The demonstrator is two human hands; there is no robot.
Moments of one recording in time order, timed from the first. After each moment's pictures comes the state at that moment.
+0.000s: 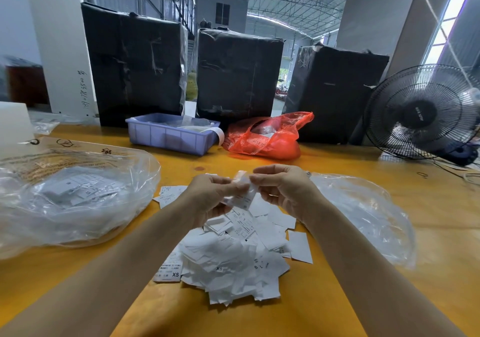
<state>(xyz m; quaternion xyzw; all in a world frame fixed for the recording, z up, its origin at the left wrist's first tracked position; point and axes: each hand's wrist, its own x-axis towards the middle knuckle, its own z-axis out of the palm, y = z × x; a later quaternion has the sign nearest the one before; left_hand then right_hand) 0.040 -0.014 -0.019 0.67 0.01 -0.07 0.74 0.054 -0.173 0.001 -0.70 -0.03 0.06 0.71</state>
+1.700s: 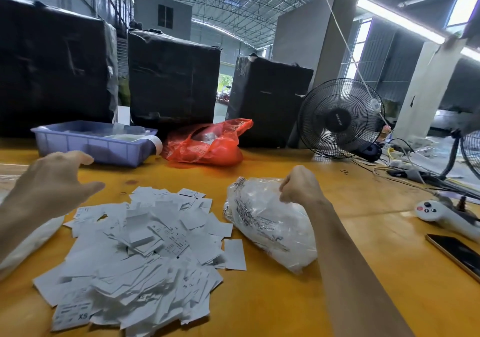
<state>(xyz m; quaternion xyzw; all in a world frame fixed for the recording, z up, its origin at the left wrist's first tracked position) 0.100 0.087 -0.021 0.94 0.04 0.29 0.17 0.070 -0.308 0.016 -0.96 0.16 -0.14 0.19</state>
